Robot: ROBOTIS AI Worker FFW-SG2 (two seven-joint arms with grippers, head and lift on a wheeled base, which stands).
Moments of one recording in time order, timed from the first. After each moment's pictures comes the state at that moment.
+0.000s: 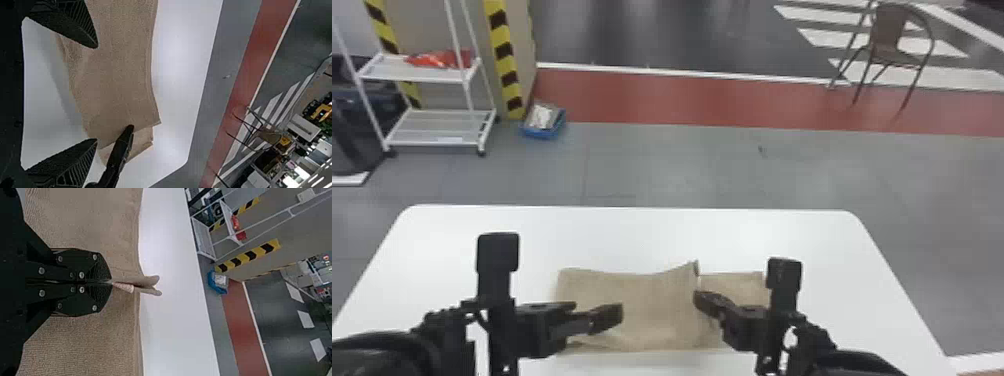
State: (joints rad) left arm 0.15 0.11 -0.07 -2.02 0.55 1.15 -0.18; right arm 0.18 0.00 -0.09 -1.73 -0.15 0.69 0.37
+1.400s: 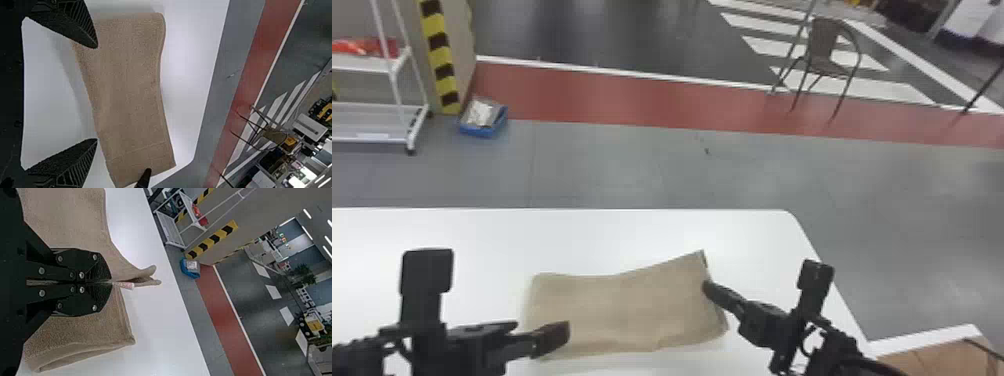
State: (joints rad) left arm 0.19 0.11 -0.08 -2.07 0.54 1.17 -0.16; right arm 0.25 0.00 -0.39 -1.88 -0.27 0.79 0.51
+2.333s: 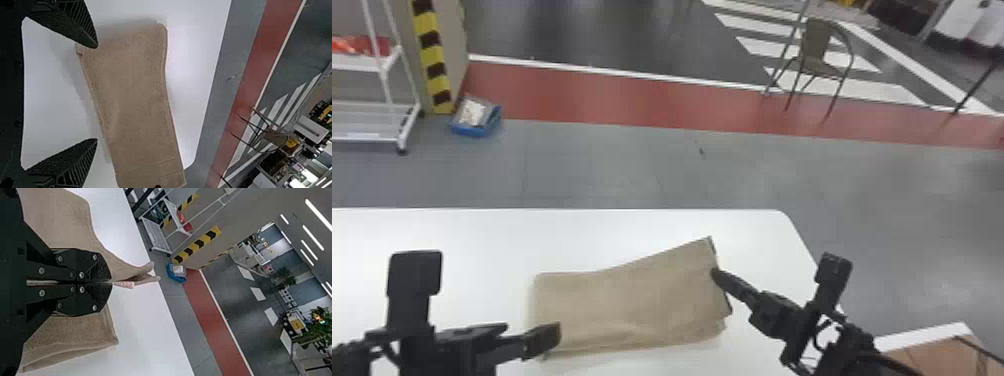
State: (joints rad) left arm 0.19 0.11 -0.08 -2.07 0.54 1.17 -0.16; right arm 0.25 0.00 -0.46 -1.93 -0.33 0.81 0.54
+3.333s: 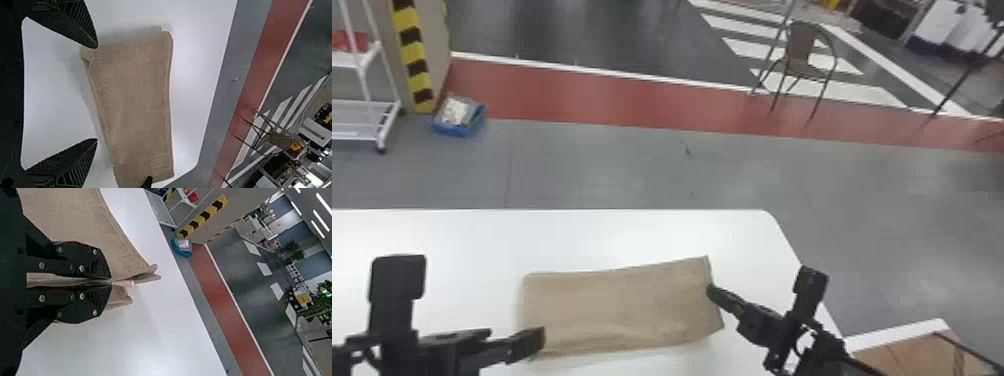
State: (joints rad) left arm 0.18 0.10 -0.08 -2.04 0.52 1.17 -0.17; right arm 0.17 0.00 -0.49 -1.70 -0.22 0.71 0.52
